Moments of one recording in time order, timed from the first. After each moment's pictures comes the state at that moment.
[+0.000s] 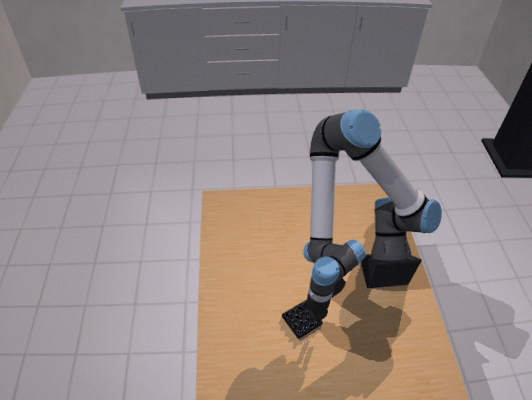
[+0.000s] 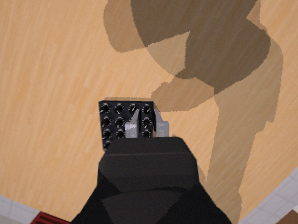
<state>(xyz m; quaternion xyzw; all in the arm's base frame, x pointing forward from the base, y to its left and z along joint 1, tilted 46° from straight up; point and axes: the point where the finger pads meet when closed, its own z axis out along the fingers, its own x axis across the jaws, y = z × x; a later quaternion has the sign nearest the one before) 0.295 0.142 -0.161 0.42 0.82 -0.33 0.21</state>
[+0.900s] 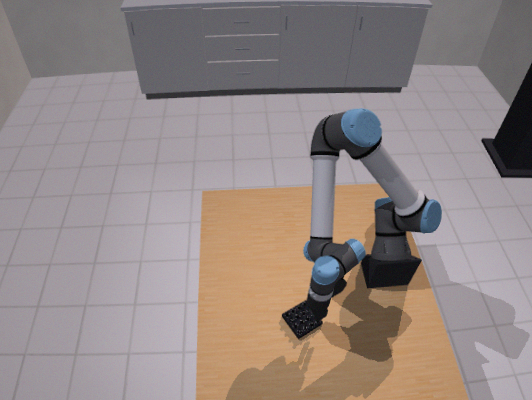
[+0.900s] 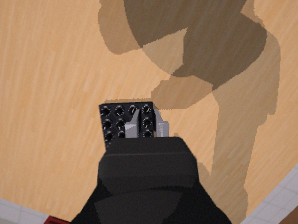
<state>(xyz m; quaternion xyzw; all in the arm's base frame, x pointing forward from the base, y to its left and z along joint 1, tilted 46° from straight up) 0.293 0.144 -0.159 0.44 0.81 -0.32 0.22</state>
